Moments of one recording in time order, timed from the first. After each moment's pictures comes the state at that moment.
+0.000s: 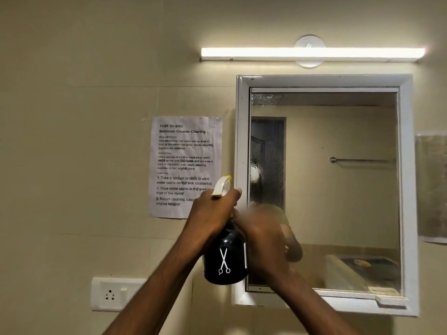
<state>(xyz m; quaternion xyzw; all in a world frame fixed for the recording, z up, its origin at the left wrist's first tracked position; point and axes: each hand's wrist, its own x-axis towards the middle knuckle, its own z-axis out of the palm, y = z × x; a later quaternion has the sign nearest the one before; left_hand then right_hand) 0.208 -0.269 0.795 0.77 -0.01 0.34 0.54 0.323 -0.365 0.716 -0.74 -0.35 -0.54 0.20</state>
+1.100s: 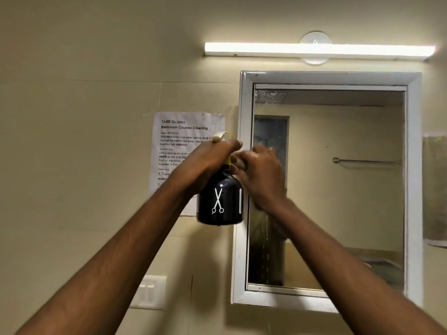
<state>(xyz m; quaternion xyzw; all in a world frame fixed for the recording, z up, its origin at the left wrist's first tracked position) 0.208 -0.256 0.873 0.80 -0.09 0.29 0.53 0.322 -0.352 0.836 -0.71 -0.32 -0.58 0.23</state>
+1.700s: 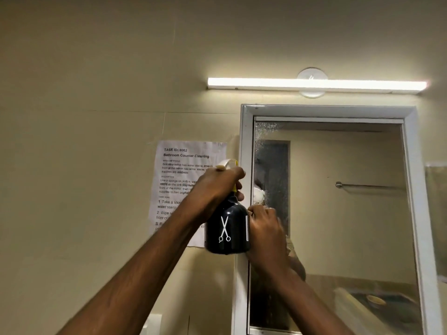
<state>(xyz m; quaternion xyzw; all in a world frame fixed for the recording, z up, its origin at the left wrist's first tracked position) 0.227 -0.257 0.882 0.79 -0.06 0.29 0.54 0.330 -0.354 0.778 -0.70 -0.33 -0.60 0.20</state>
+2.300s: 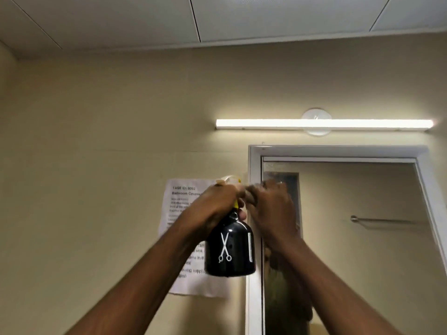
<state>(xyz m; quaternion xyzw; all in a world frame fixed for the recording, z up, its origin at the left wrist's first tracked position) 0.210 -0.252 0.927 0.78 -0.12 0.29 0.55 0.331 -0.344 0.908 -0.68 -0.28 -0.64 0.22</state>
